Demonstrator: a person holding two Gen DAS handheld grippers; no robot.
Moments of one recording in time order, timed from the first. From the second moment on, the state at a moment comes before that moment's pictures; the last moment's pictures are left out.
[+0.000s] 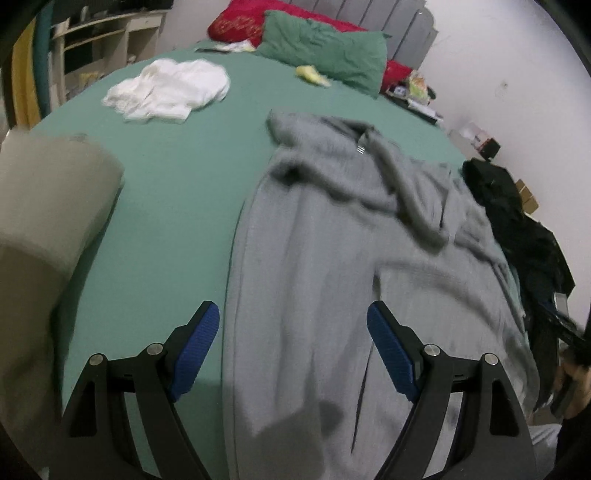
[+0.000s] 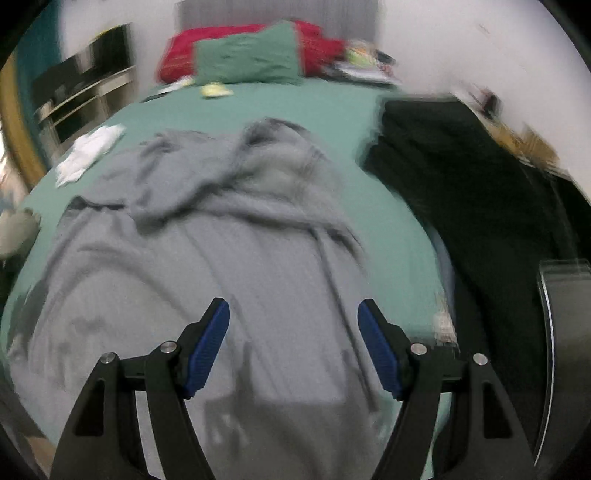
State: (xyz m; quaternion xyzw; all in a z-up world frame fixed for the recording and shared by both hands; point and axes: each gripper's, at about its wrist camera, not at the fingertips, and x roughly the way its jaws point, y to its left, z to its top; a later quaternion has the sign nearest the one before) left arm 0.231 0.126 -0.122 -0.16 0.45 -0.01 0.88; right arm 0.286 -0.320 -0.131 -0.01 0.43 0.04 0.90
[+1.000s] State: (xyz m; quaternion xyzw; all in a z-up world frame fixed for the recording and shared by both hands) left arm 0.093 0.075 -0.169 -0.10 0.49 0.04 0.86; right arm 0.156 -0.348 -0.217 0.23 0.41 0.10 0.88
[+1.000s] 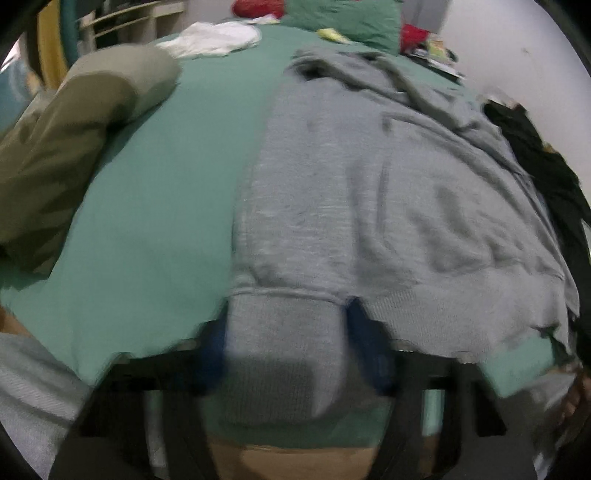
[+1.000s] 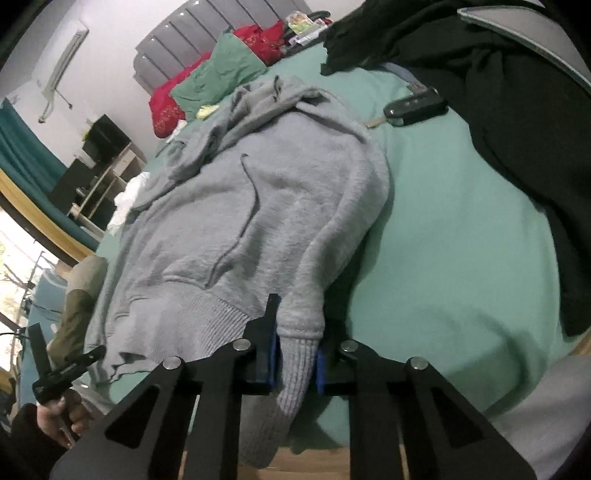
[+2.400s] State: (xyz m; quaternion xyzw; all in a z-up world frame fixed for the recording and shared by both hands) left arm -0.082 0.094 0.047 -0.15 0.39 -0.03 0.91; right arm -0.024 -0.372 -0.036 0.20 0.24 0.21 0.92
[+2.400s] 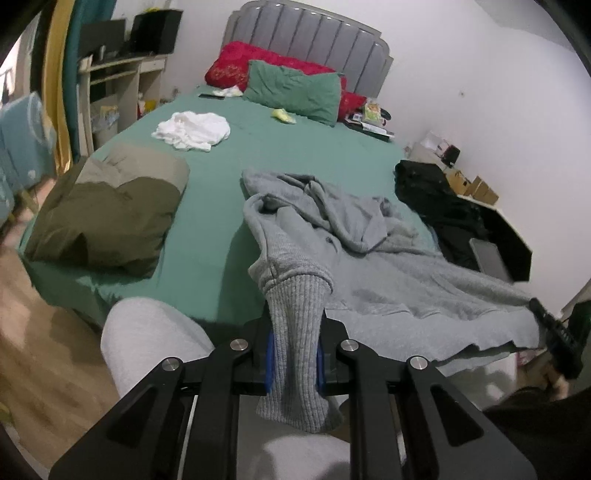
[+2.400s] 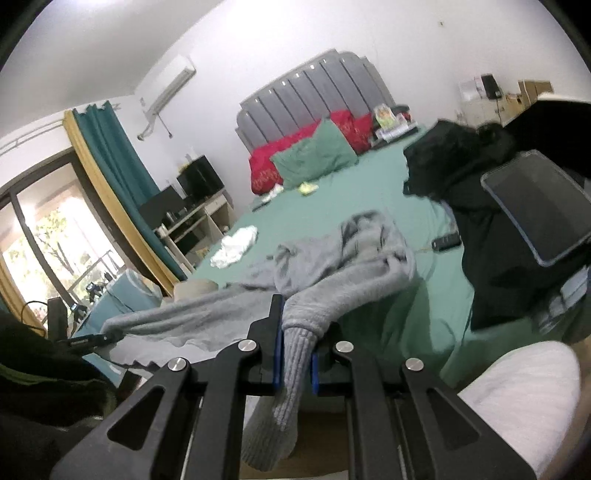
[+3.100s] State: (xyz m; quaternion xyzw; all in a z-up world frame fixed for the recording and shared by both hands) left arm 0.125 0.117 0.002 -0.27 0.37 -0.04 0.89; right arm 0.163 -0.382 -0.039 0.23 0.22 0.20 0.93
